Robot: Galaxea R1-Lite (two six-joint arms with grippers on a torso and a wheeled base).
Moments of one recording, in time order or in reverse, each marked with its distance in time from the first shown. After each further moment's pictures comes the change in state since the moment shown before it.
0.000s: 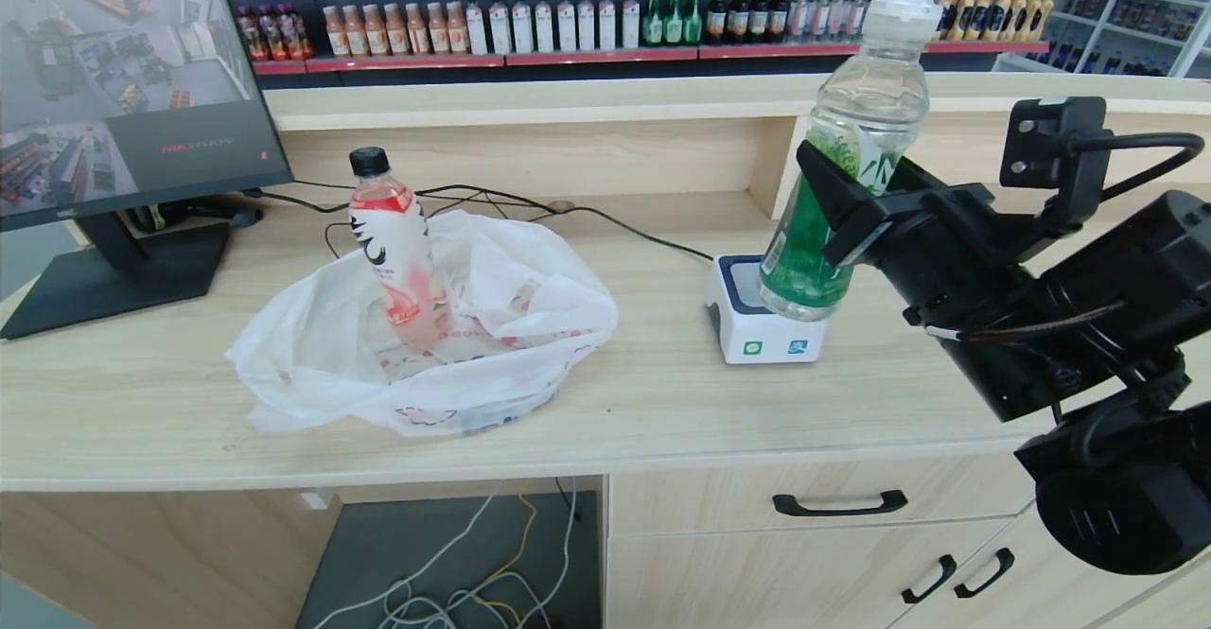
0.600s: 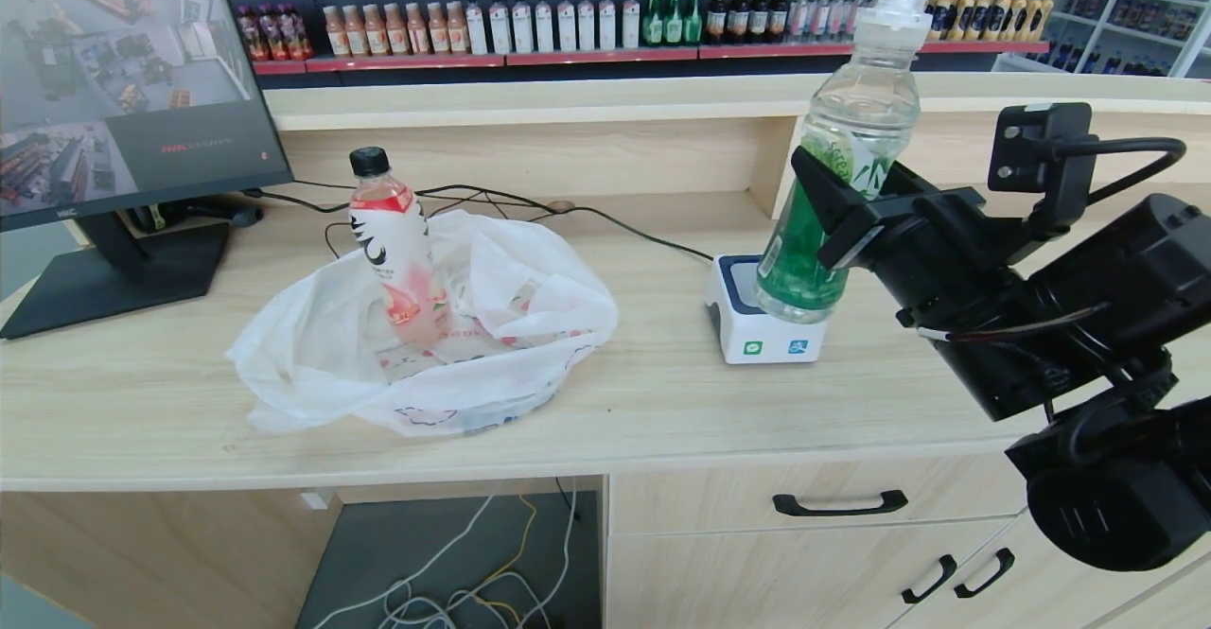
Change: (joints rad) left arm 0.000 0.000 0.000 0.000 0.001 -0.001; right arm -0.006 0.014 -0.006 0.000 -0.001 0.001
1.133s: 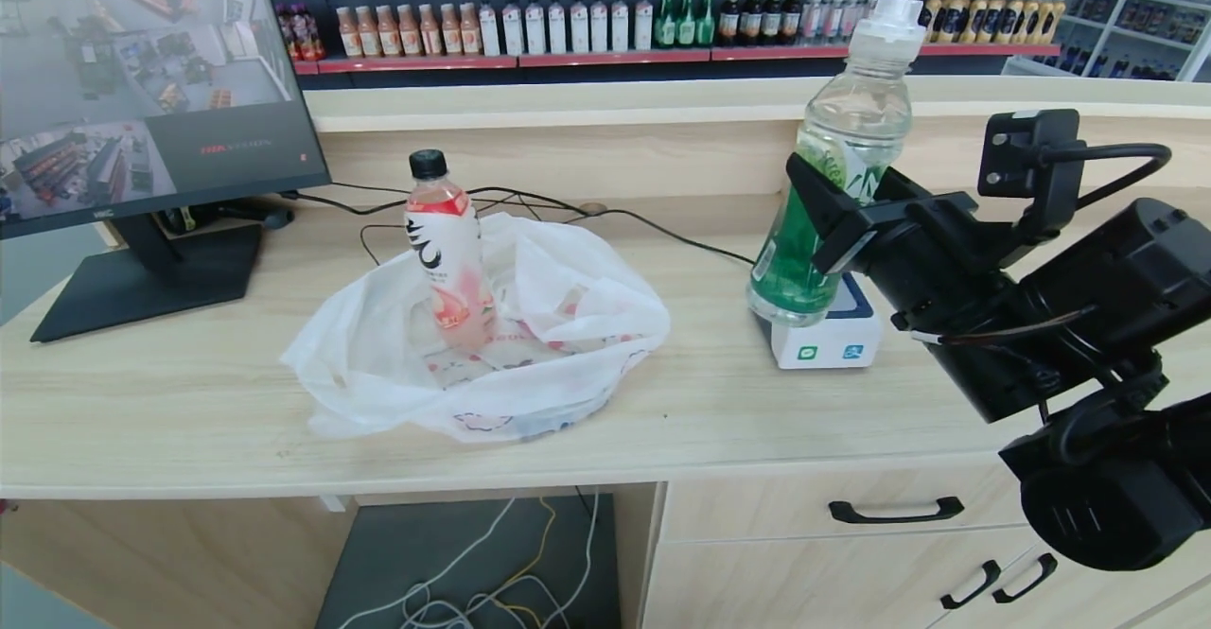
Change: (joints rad) left arm 0.000 0.000 0.000 0.000 0.001 -0.001; right arm -0.005 0.013 0.000 -0.001 0.001 0.000
